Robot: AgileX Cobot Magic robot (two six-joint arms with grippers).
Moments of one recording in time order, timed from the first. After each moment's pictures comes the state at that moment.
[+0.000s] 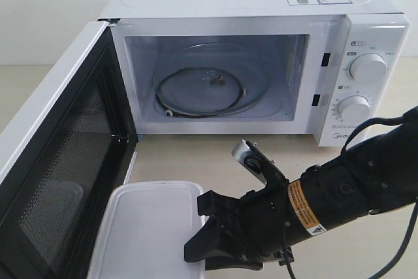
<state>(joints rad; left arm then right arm) -0.01 0.00 0.00 -0.02 0.31 0.05 0.44 1.84 -0.65 -1.45 -0.81 2.09</state>
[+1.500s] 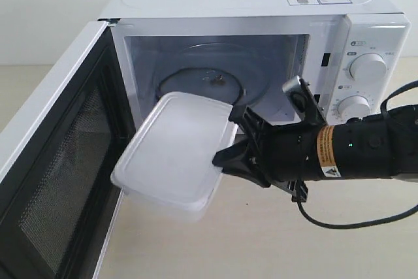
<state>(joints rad) -0.01 0.00 0.00 -0.02 0.31 0.05 0.33 1.70 -0.65 -1.10 -0.67 2.00</state>
